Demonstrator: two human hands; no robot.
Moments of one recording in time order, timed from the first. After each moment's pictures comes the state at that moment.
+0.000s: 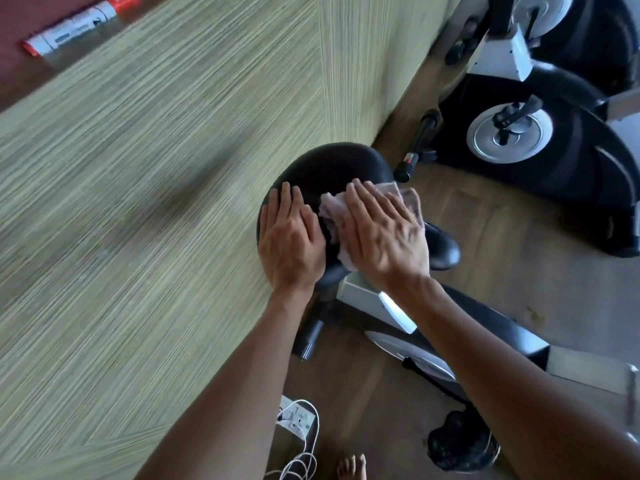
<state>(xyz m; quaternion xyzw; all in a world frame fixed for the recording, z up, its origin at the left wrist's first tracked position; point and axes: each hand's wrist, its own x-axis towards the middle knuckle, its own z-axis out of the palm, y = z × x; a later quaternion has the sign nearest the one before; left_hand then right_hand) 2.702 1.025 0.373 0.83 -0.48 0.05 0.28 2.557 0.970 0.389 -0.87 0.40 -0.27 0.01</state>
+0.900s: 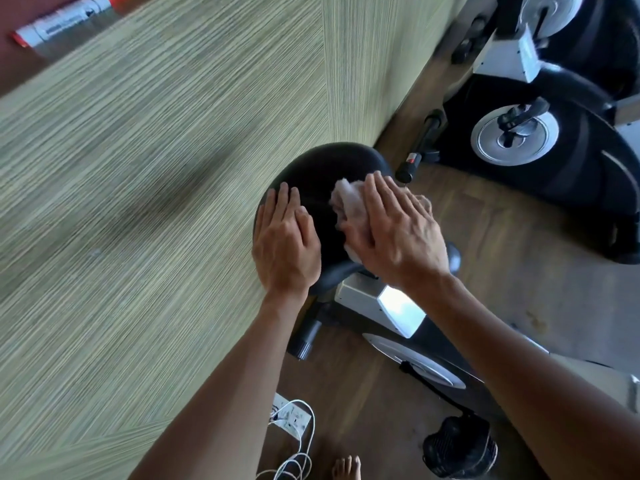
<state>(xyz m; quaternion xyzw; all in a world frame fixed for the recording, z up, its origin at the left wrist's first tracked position) 2.703 1.023 0.373 0.82 -0.47 0.06 0.32 2.541 0.957 0.406 -0.89 0.42 -0.17 0.05</state>
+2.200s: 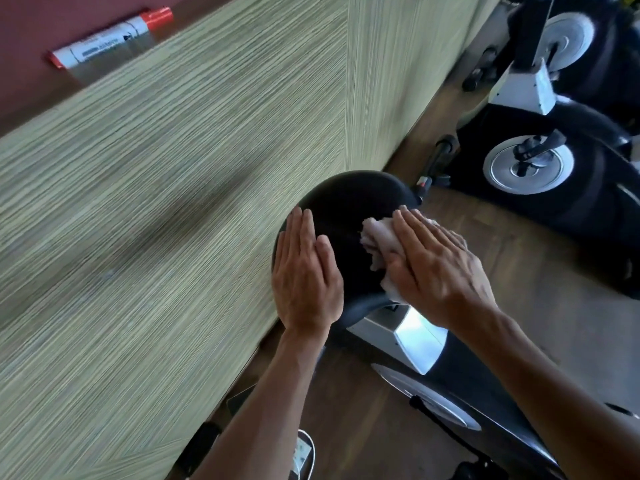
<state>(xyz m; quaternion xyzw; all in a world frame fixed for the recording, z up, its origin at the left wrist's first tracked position) 2.702 1.022 0.373 0.82 -0.43 0.07 0.37 2.530 0.940 0.403 -0.91 0.38 -0.13 0.05</state>
